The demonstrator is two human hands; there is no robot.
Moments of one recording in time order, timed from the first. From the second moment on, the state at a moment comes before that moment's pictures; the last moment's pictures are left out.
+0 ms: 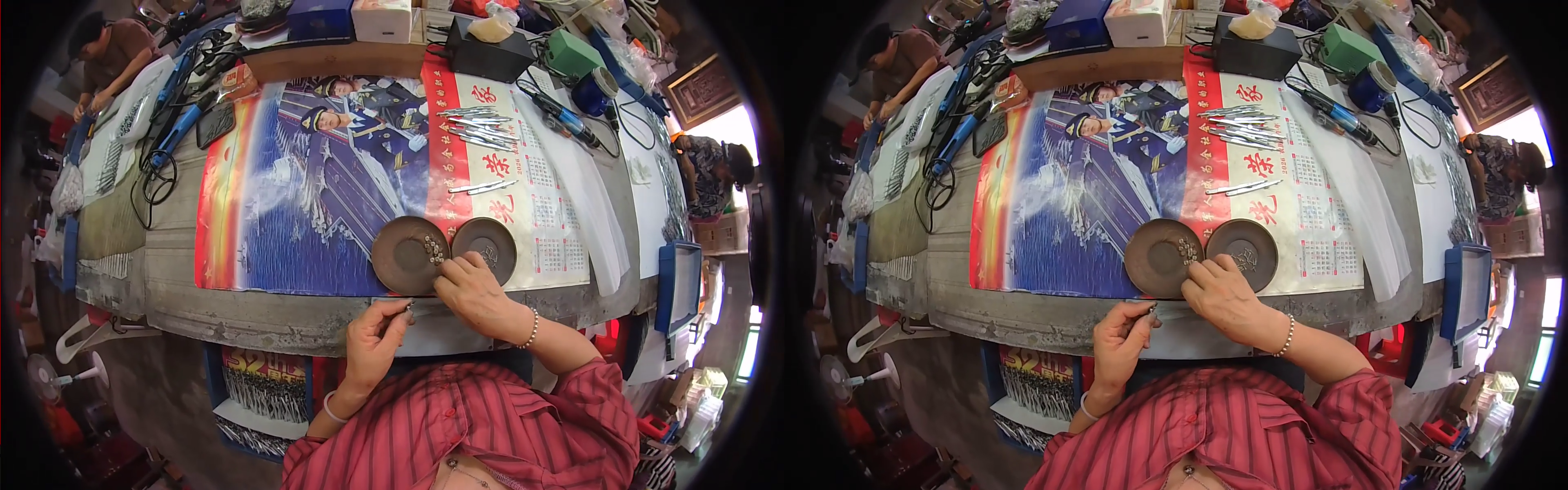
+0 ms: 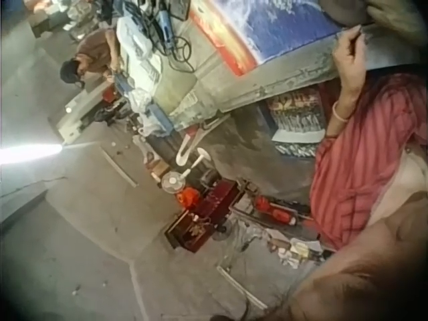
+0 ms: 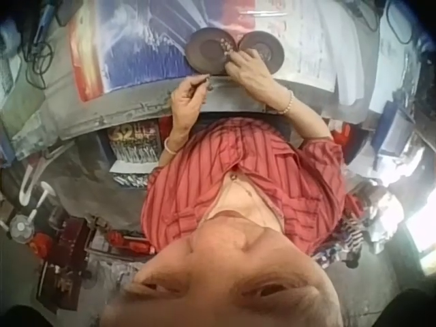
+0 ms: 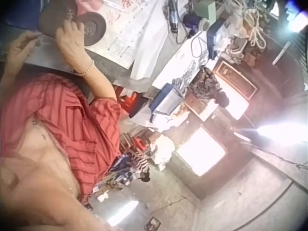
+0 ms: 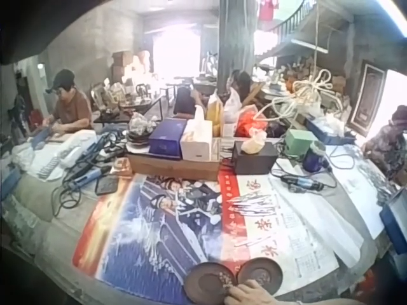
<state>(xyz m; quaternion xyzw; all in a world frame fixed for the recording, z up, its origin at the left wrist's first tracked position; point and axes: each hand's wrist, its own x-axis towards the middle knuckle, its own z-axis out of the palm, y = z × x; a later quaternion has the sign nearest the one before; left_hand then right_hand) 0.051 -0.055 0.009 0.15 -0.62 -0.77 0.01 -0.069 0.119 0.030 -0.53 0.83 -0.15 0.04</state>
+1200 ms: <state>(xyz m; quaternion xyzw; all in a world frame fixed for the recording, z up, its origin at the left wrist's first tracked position) 0.054 0.014 0.010 0.00 -0.48 -0.88 0.04 -0.012 0.144 0.033 -0.01 0.45 -0.84 0.30</state>
